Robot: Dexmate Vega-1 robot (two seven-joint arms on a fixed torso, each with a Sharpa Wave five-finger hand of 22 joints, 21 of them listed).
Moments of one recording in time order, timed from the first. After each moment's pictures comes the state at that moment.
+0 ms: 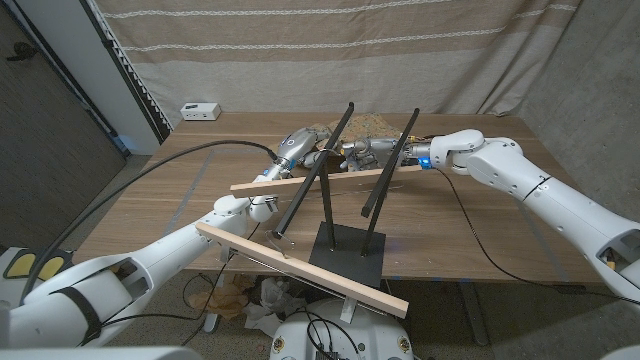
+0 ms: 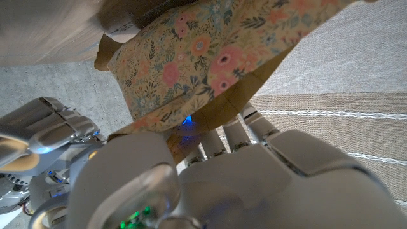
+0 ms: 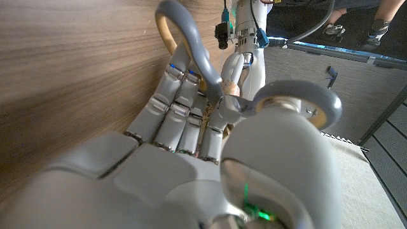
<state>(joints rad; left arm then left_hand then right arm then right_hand) 0.60 0.60 0.83 -1.34 0.67 -0.17 0.61 0.63 0.16 0.80 0.06 0.32 0.72 -0.22 0.55 0.36 0.94 -0.21 0.34 0.41 0.64 -0.06 0.19 0.20 0.35 -0.04 0.41 0.20 -0.55 -0.76 -0.61 -1.68 0.70 -0.38 0.54 0.96 0.05 -0.12 -0.13 0.43 0.84 -0.02 1.52 1.18 0.86 0.01 0.34 0.36 0.95 -0.14 0.45 0.23 0.86 -0.11 0.87 0.19</state>
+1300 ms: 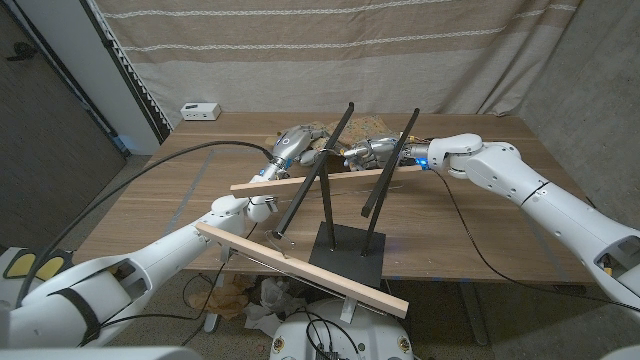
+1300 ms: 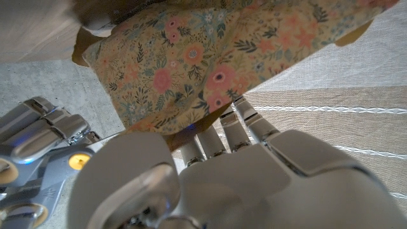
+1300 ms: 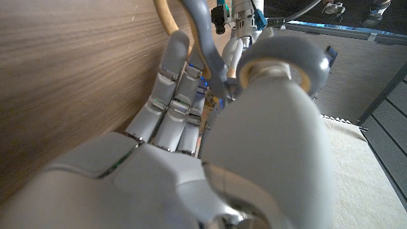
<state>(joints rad) 0.60 0.60 0.81 -1.33 0.67 -0.16 0.65 0.64 0.17 0.80 0.07 0.32 0.72 -0.22 0.56 0.33 0.96 -0.21 0.35 0.42 0.63 -0.06 0.19 0.22 0.31 -0.04 0.41 0.20 -0.58 -0.74 -0.59 -1.70 0.75 -0.39 0.45 1.24 -0.08 0.01 -0.14 0.28 0.78 0.01 1.56 1.23 0.85 -0.01 0.59 0.55 1.17 -0.14 0.59 0.35 0.92 -0.13 1.23 0.22</state>
